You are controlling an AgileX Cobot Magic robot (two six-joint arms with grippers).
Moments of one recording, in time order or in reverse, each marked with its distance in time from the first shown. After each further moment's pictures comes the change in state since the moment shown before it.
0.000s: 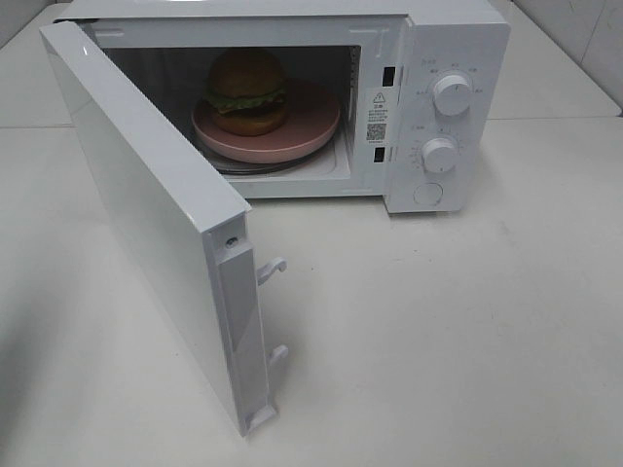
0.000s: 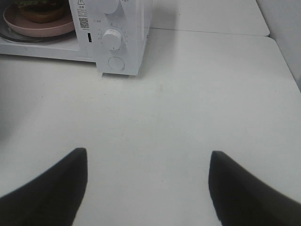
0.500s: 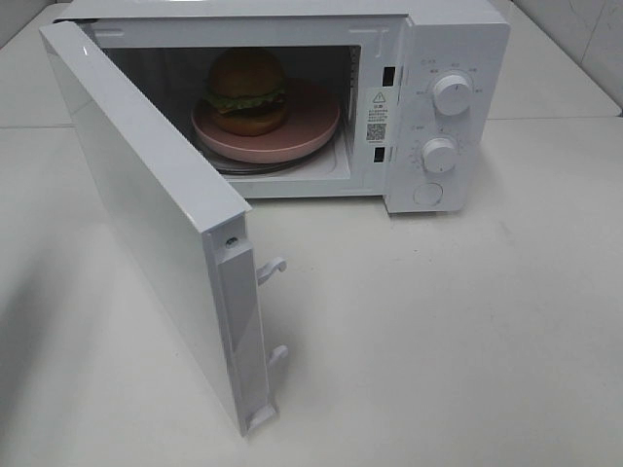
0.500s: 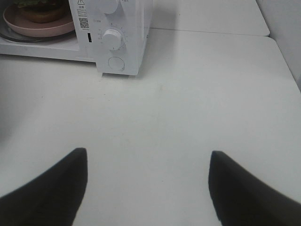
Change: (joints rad) left arm 0.000 0.244 0.043 0.022 -0.417 0.039; right arm 0.000 0.000 0.000 0.000 0.000 0.000
